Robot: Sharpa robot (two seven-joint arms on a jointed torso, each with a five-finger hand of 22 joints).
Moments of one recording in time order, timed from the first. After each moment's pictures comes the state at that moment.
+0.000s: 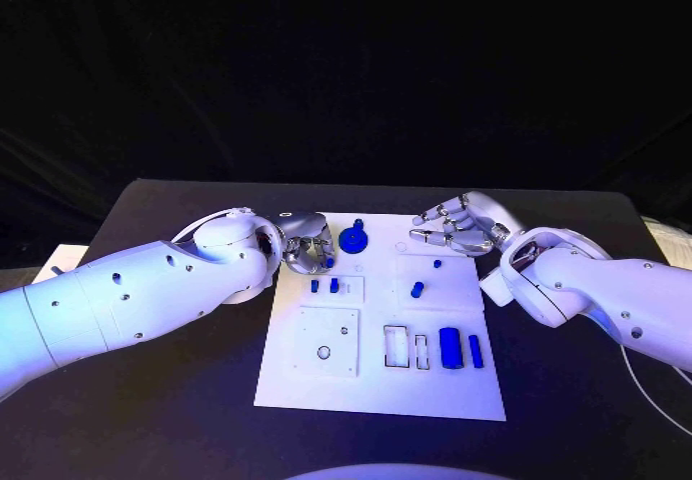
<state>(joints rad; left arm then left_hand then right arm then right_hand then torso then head) 1.19 -0.69 0.03 1.43 -1.53 -0.05 -0.17 1.43 -0.18 0.49 0.08 0.11 1.10 0.16 0.07 0.10 1.21 0.09 0.07 0.08 1.47 -0.01 1.39 1.19 0.08 1.46 0.09 1.18 1.31 1.14 -0.91 0.02 1.58 -0.90 -0.44 0.07 1.36 -0.01 -0.06 0.23 0.37 1.02 0.14 0.07 0.10 1.40 0.05 1.18 1.31 1.46 -0.02 1.39 1.31 0.03 1.46 0.09 1.48 1.31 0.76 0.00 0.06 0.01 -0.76</state>
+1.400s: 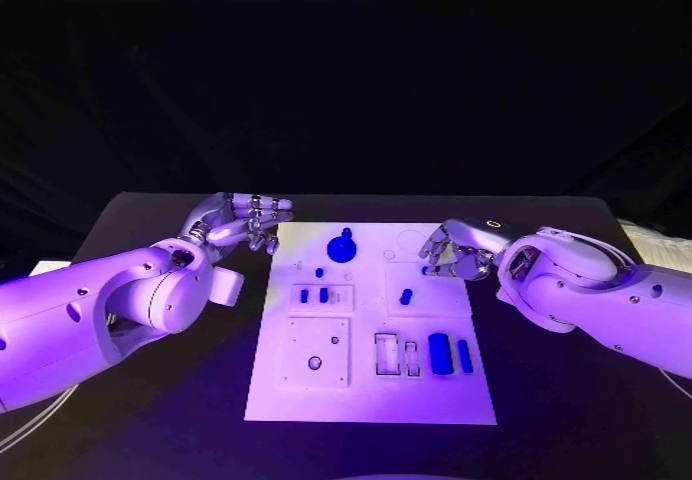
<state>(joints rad) 1.19 -0.94 0.00 1.60 -0.17 -0.36 0.33 1.38 -0.16 0.54 0.03 0.12 1.04 0.18 0.10 0.07 1.16 0.11 0.13 0.07 1.32 0.02 1.13 0.74 0.16 1.30 0.11 0.44 1.26 1.14 -0.97 0.02 1.62 -1.58 -0.26 -0.15 1.56 -0.08 0.13 0.22 0.20 1.09 0.13 0.07 0.10 1.15 0.07 0.07 0.24 1.47 -0.01 1.09 1.09 0.05 1.40 0.10 1.41 1.31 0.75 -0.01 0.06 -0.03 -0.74</state>
